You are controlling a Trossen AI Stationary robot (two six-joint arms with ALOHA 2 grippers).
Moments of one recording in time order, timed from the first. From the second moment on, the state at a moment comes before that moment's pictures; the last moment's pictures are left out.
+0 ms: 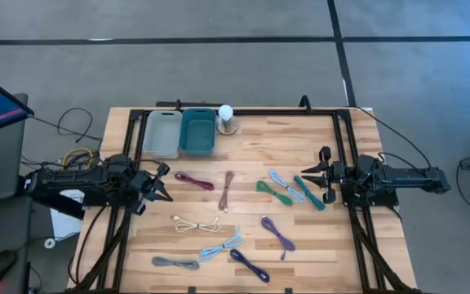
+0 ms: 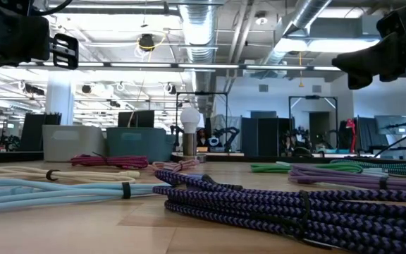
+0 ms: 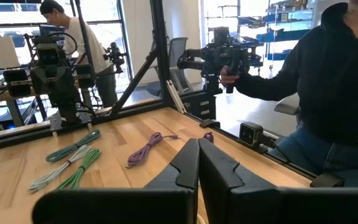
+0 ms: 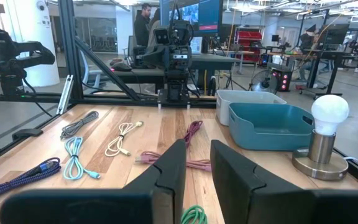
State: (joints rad) left arm 0.06 0.02 0.01 0.21 0.59 0.12; right arm -0.01 0.01 0.01 0.02 0.03 -0.05
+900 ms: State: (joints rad) left arm 0.06 0.02 0.01 0.21 0.59 0.12; right arm -0.01 0.01 0.00 0.04 0.03 -0.05
